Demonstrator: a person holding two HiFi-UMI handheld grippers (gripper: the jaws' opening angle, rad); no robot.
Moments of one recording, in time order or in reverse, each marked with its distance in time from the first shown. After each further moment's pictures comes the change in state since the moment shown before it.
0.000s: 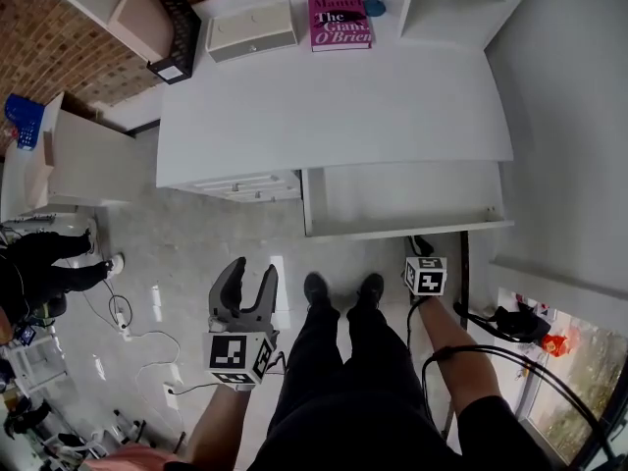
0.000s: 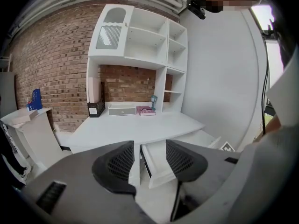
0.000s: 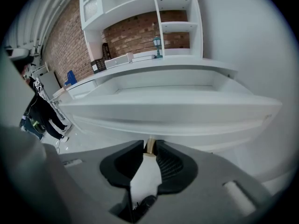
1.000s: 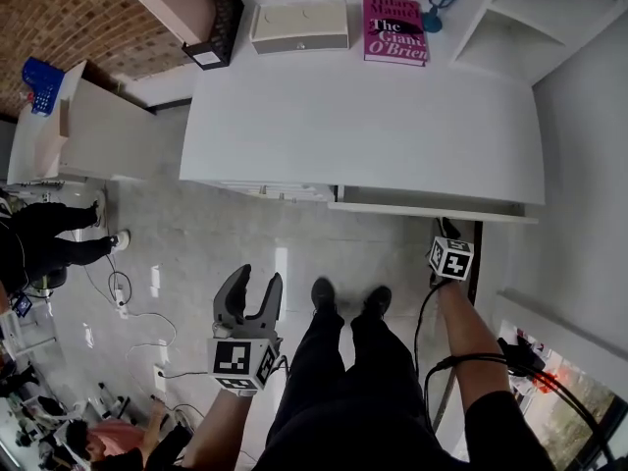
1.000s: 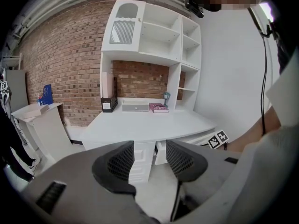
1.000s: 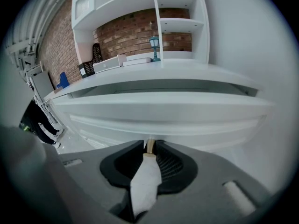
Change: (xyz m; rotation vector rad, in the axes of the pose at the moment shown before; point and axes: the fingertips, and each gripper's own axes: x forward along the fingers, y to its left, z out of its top) left arm 0.010 0.065 -0.011 -0.049 0.026 0.112; right arm 0.074 -0.020 0.102 0.001 -0.036 -0.048
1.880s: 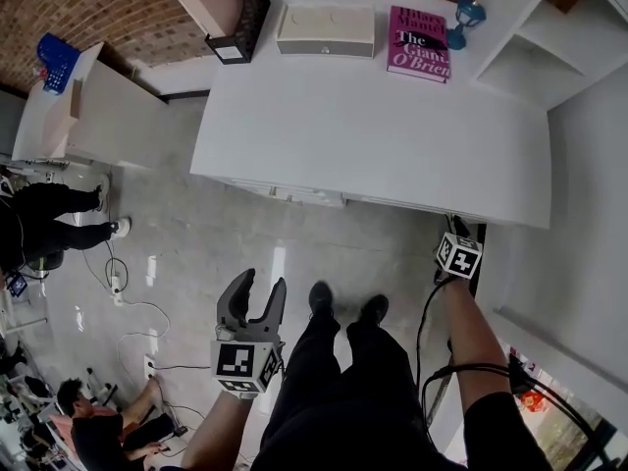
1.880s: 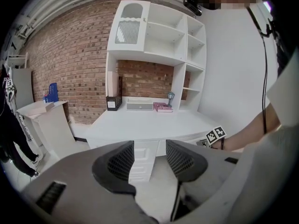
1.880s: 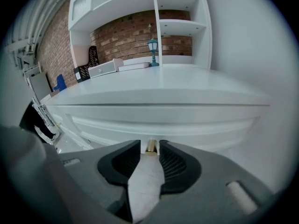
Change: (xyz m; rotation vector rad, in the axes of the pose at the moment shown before) left arm -0.004 0.016 -0.007 -0.026 -0.008 0.048; right arm 0.022 -0.001 0.048 0.004 -0.053 -0.026
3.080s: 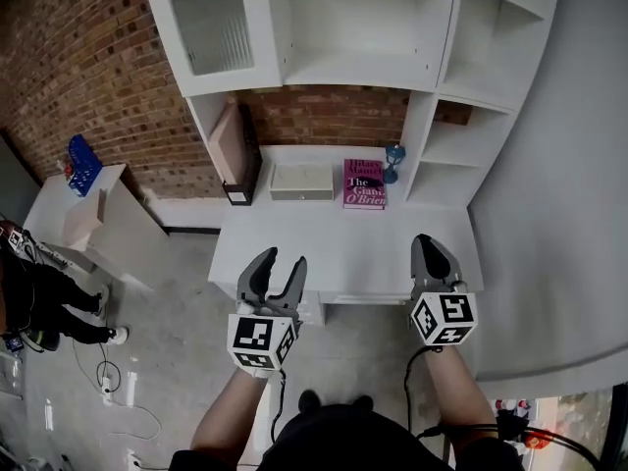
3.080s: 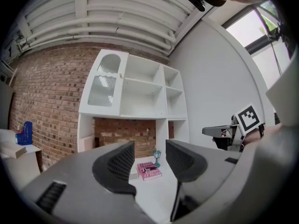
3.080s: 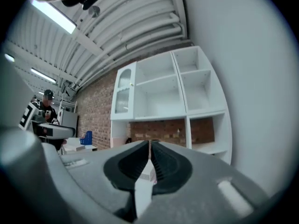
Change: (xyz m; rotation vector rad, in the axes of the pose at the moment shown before) left arm -0.053 -0.087 0.285 0.126 -0.537 -0.205; right arm -0.398 0.126 0.328 -0.126 -0.843 0.223
